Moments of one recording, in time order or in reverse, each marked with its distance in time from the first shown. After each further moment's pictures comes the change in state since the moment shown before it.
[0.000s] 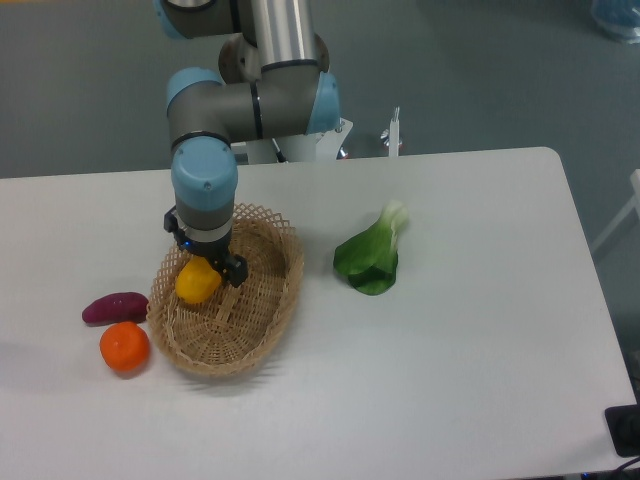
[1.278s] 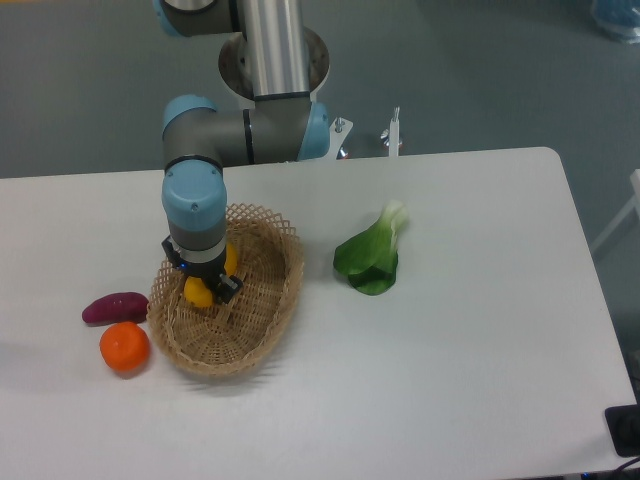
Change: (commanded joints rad) arm -0.012 -0.043 0.015 0.106 0.054 -0.052
